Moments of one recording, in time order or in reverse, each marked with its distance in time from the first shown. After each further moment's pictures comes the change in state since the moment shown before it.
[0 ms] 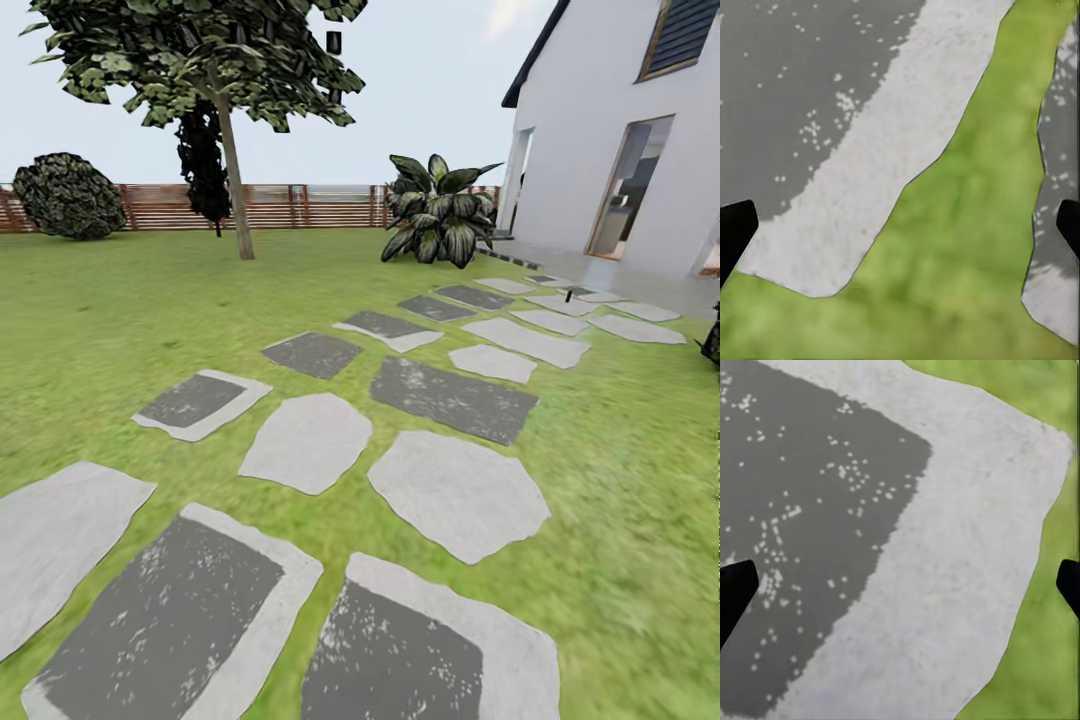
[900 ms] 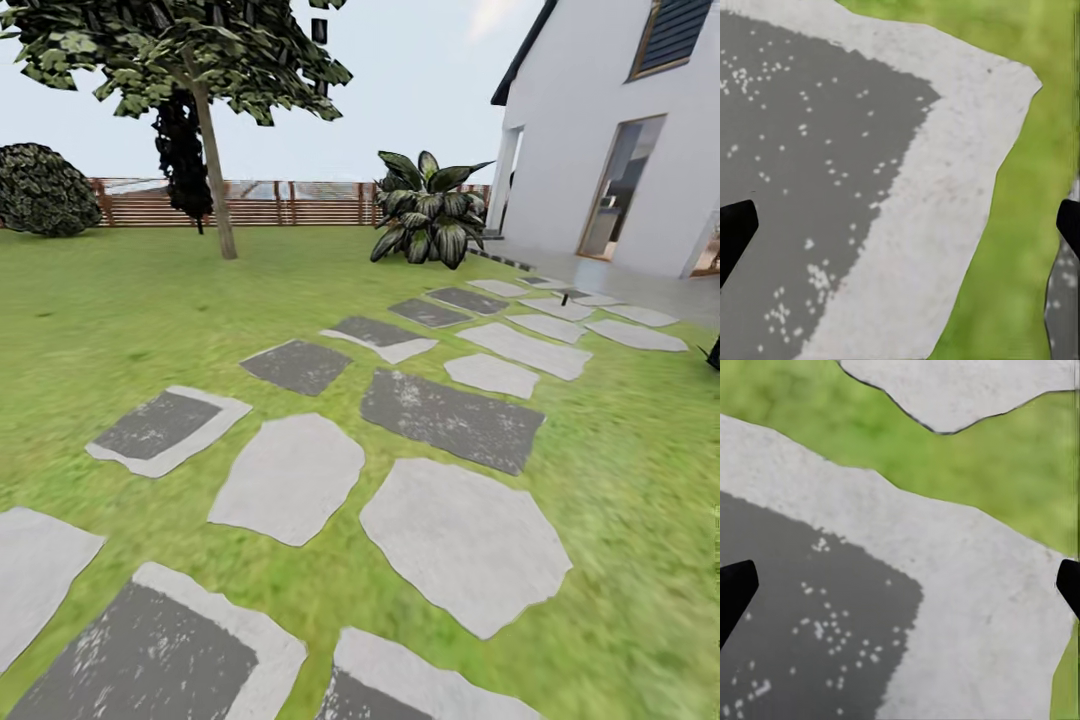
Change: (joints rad) left arm 0.000 0.000 0.000 0.000 0.000 0.000 0.000; right arm 0.000 0.001 0.000 0.000 0.000 0.000 0.000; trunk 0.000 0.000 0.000
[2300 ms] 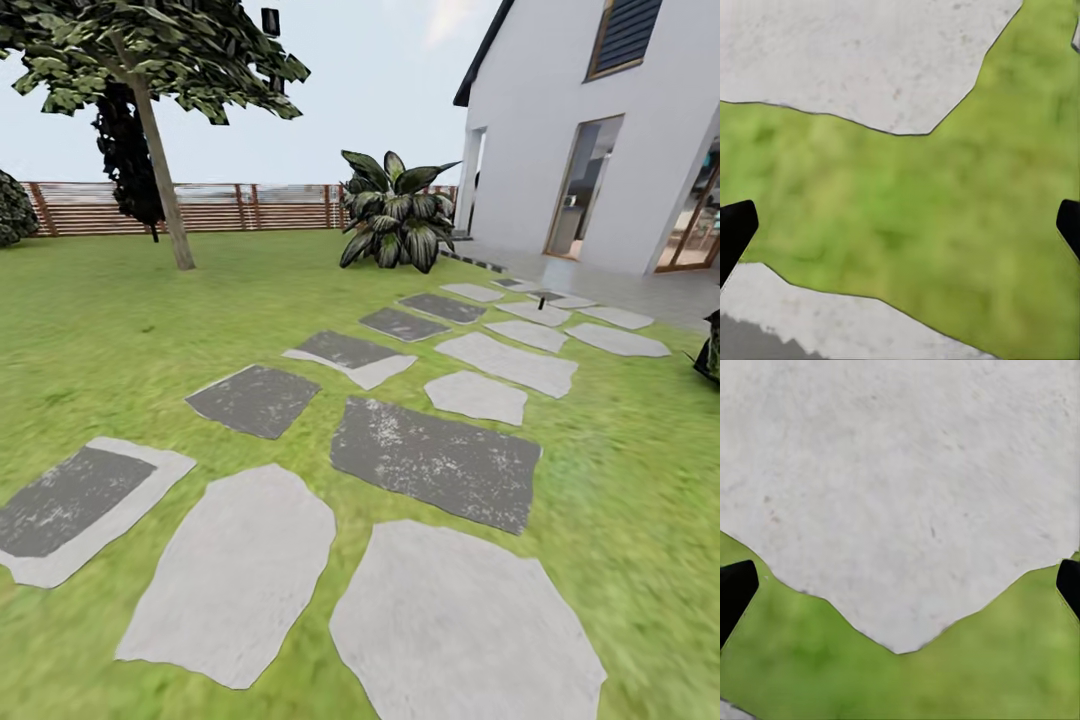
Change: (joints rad) left arm 0.000 0.000 0.000 0.000 0.000 0.000 0.000; right arm 0.000 0.000 0.000 0.002 0.001 0.001 0.000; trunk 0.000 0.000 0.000
